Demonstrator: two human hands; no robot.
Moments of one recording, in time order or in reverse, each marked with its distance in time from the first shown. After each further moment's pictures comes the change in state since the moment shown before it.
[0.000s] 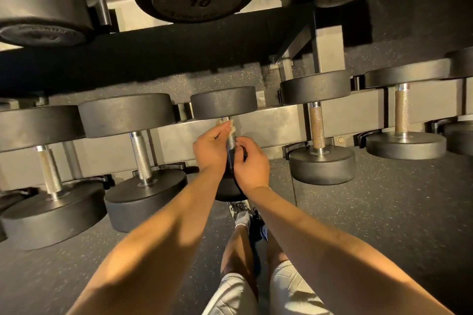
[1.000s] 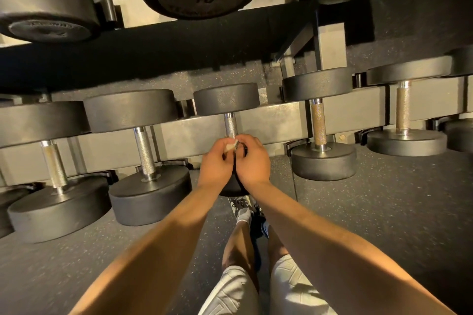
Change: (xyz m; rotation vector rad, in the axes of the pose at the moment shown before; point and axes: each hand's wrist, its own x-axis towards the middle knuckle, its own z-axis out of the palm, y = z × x) left_hand -0.026 -0.031 -0.023 0.377 -0.295 0.092; right_hand 0.001 -0.004 0.000 -0.054 -0.086 0.067
